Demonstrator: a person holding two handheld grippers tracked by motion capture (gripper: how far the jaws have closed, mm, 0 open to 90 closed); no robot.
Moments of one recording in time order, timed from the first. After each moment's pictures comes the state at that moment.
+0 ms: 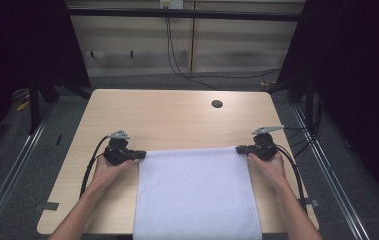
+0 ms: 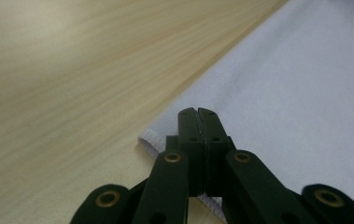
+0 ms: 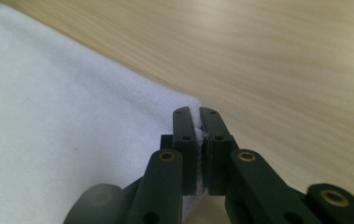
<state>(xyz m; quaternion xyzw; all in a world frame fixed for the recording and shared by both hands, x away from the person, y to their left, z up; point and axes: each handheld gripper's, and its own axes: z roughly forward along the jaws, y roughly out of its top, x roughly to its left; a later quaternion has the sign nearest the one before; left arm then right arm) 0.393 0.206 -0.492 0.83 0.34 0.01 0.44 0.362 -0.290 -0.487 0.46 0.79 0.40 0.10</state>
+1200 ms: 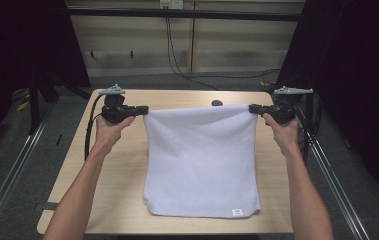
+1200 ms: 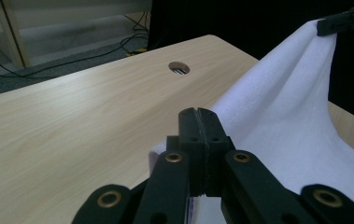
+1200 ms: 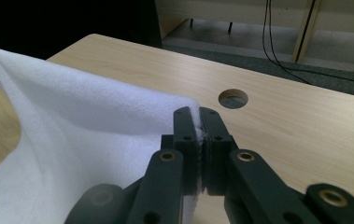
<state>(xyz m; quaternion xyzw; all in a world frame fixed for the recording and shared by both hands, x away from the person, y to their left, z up) 0.450 0.187 -0.387 0.78 0.33 0.07 0.52 0.406 -0.319 -0.381 0.46 0.73 0.48 0.18</state>
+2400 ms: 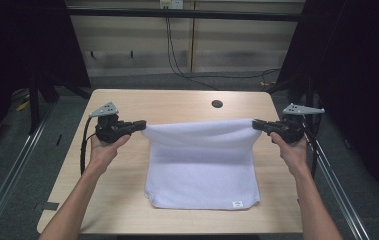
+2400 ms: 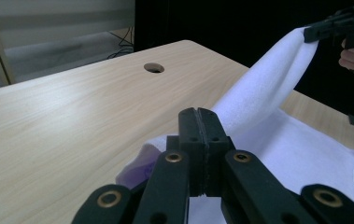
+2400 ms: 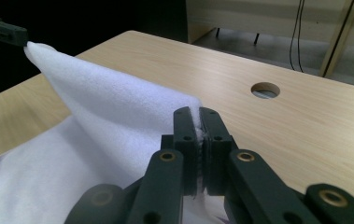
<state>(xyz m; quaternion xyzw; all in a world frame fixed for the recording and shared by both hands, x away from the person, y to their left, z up) 0.388 0.201 -0.393 0.77 0.29 0.09 0.56 0.346 -0.324 -0.390 0.41 0.73 0.52 0.16</state>
